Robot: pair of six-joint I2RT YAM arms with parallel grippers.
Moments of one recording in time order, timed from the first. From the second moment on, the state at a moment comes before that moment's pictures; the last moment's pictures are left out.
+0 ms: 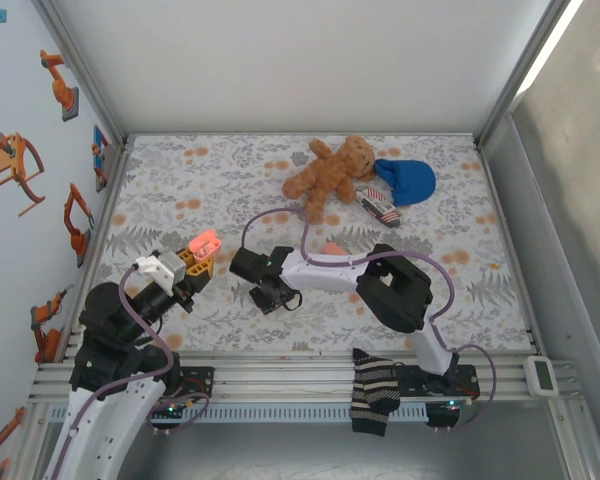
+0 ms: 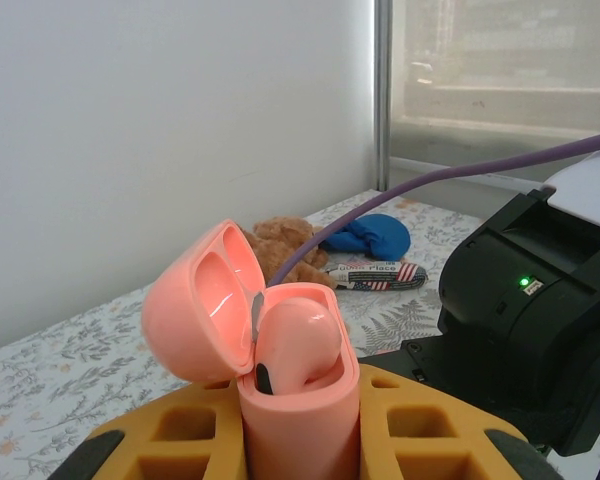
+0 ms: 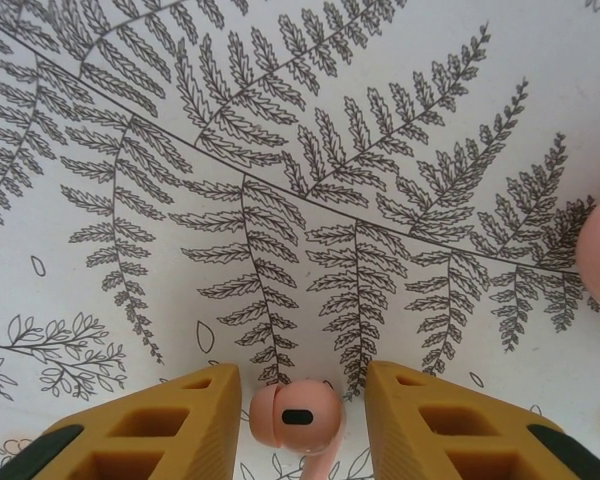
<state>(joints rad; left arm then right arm) -0.36 0.20 0.55 -0.37 0.41 0.10 1.14 2.09 1.50 -0.80 0.04 0.50</state>
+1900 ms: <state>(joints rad) -0.36 0.21 0.55 -0.37 0.41 0.10 1.14 2.08 1.49 -0.81 0.09 0.48</state>
